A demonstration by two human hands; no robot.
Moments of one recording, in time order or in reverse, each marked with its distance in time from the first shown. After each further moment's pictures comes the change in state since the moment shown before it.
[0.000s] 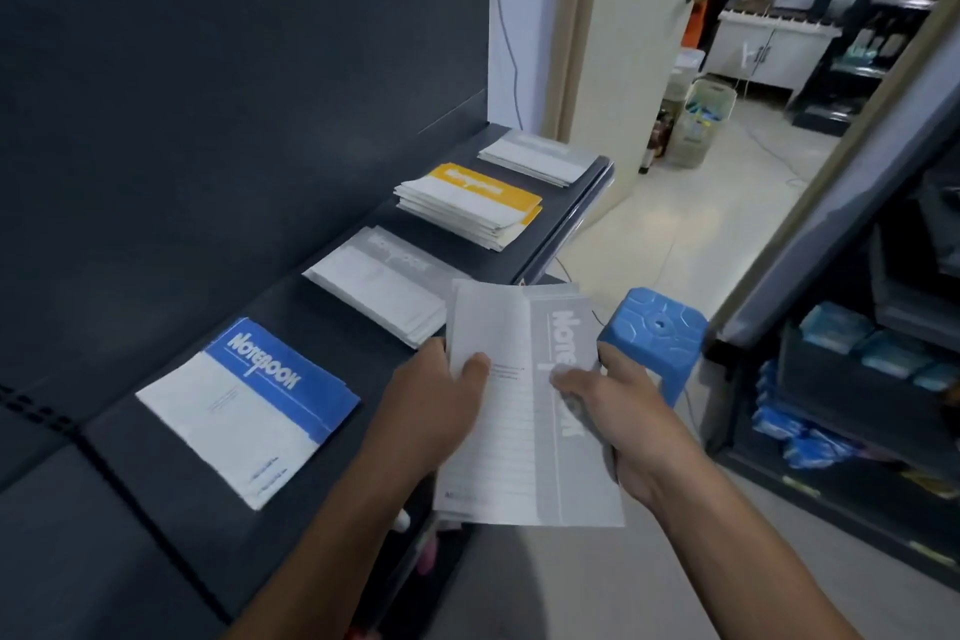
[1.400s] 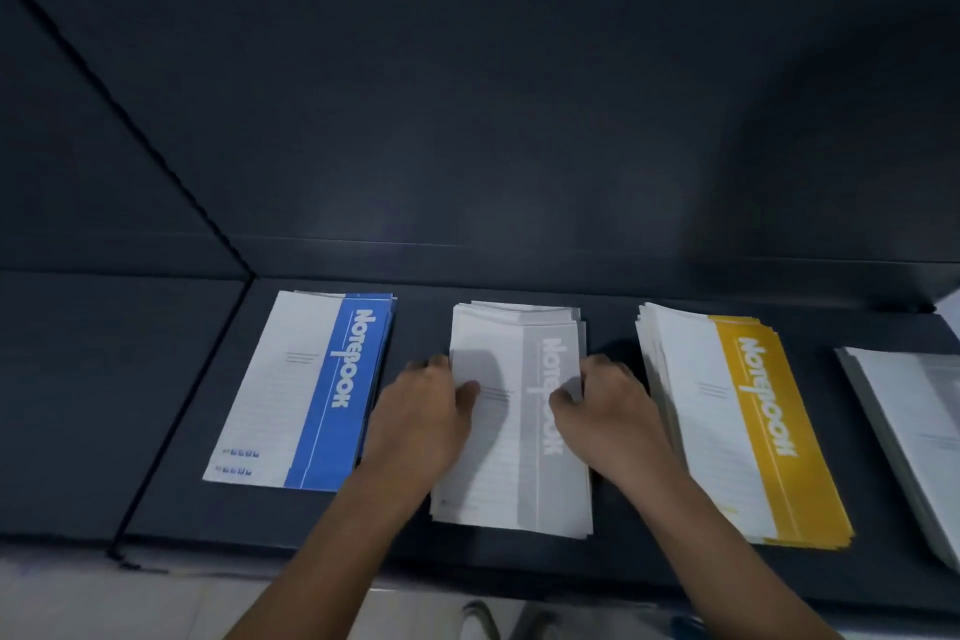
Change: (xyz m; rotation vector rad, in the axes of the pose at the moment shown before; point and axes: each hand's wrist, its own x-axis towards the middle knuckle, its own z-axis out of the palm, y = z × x) left_hand 0.191 -0.027 -0.020 0.268 0.554 -0.808; right_hand 0.304 -0.110 0.171 -1.286 -0.814 -0.524
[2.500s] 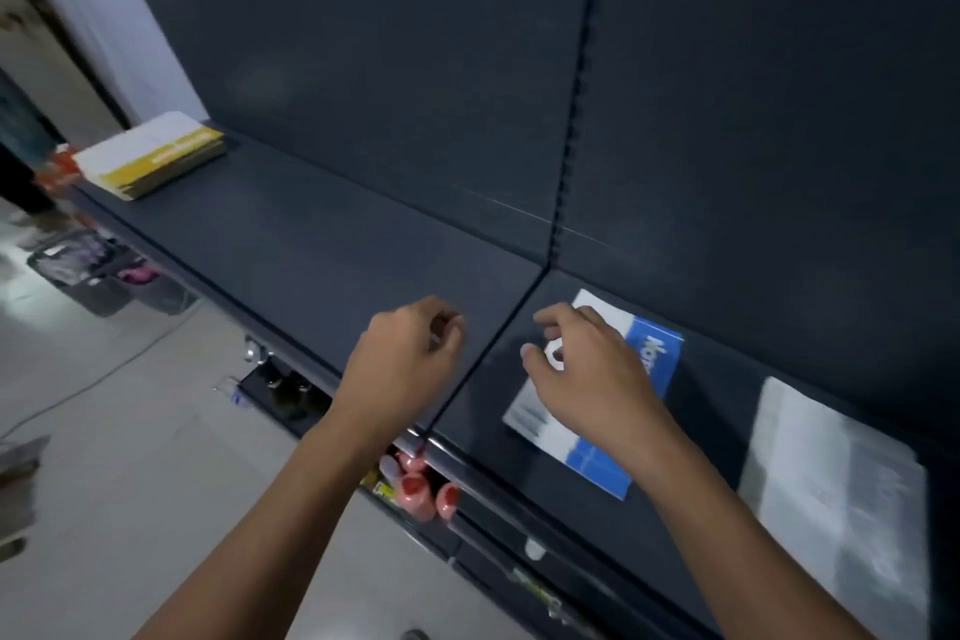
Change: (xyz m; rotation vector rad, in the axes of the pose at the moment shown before) left_hand -0.089 -0.250 -0.131 -0.381 0.440 -0.270; right_hand -0.072 -0.237 0.137 -0.178 -0.172 -0.759
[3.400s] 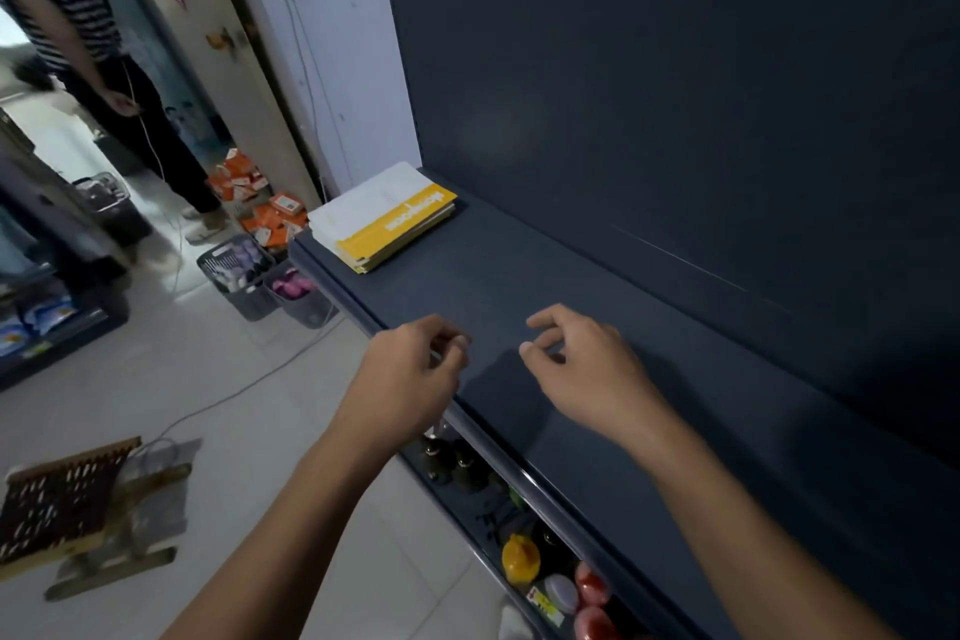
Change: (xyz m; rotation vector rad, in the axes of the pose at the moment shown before) left_hand 0.186 -0.297 -0.237 0.013 0.092 -0.150; right_hand 0.252 -0.318 0.198 0.142 -0.208 -0.147
